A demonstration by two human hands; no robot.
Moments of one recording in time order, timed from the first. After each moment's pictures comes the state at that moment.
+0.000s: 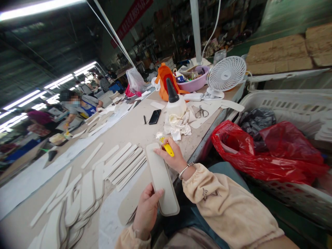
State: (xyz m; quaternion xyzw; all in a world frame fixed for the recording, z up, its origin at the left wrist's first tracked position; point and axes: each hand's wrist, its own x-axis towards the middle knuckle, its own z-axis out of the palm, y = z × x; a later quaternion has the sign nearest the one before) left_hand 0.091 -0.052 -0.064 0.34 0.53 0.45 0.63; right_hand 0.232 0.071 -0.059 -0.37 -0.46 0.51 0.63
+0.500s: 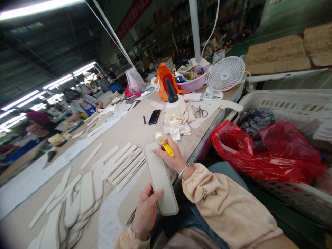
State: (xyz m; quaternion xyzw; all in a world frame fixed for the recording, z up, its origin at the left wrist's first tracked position) left_hand 0.090 -0.053 -0.063 0.35 0.53 0.45 0.63; right_hand 0.231 0.070 -0.057 -0.35 -0.45 0.53 0.63
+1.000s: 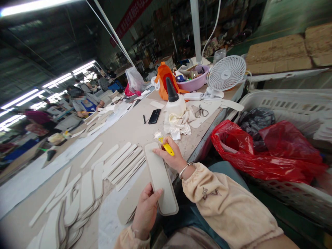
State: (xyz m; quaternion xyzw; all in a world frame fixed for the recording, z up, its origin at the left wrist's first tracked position) left_hand 0.092 -0.054 -0.061 0.33 0.53 0.46 0.64; right_hand 0.230 0.070 -0.059 -0.35 -0.45 0.52 0.63
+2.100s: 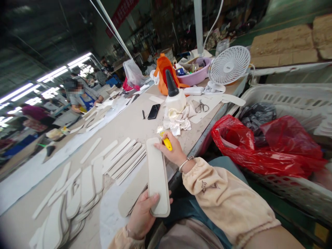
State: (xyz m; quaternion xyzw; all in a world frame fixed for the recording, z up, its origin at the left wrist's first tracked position) left_hand 0.080 -0.073 -0.053 0.21 0.52 0.39 0.73; right_hand 0.235 0.078 -0.067 -0.38 -0.49 0.49 0.61
